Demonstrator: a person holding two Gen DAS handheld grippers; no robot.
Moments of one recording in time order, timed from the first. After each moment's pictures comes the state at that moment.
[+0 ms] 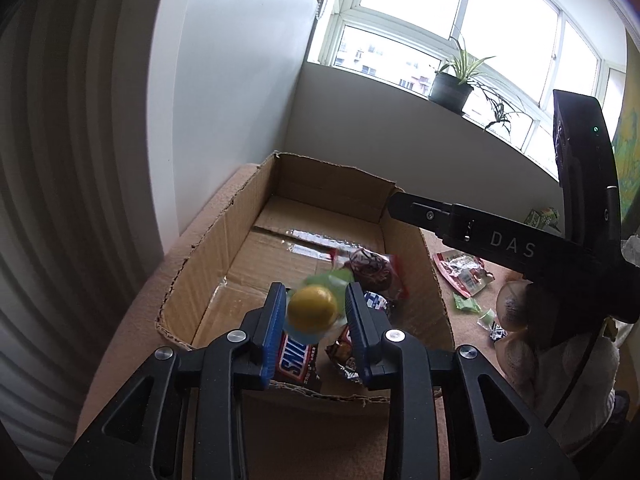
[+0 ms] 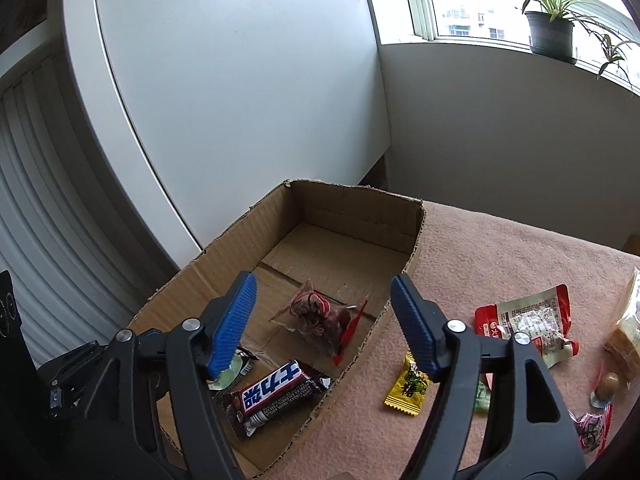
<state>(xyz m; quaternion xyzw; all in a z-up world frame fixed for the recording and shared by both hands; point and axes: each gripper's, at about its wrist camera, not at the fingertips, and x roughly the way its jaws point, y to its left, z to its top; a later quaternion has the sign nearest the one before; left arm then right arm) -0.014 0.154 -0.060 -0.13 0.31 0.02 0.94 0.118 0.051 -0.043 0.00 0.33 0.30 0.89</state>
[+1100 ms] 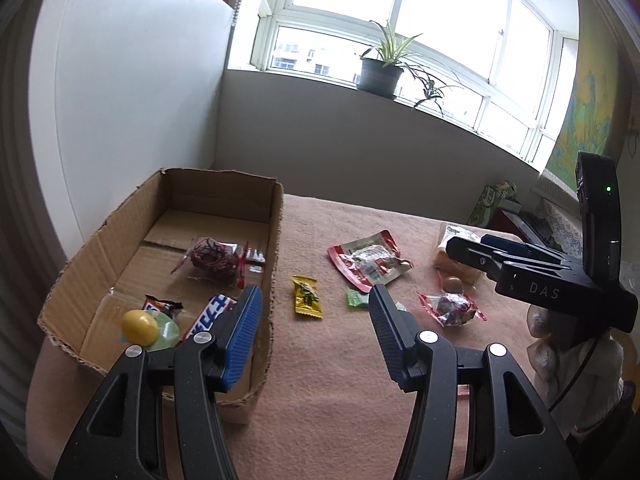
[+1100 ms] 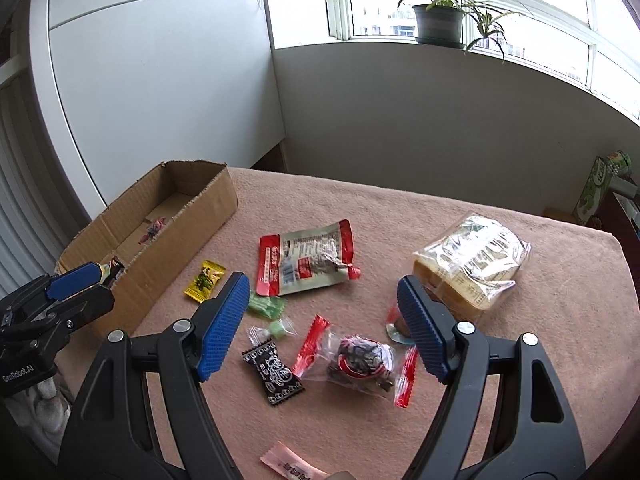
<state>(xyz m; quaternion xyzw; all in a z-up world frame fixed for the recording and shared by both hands) -0.003 0.048 -0.044 -0.09 0.30 -0.06 0.95 0.098 -0.136 -0.049 -0.02 0.35 0.19 0.92</state>
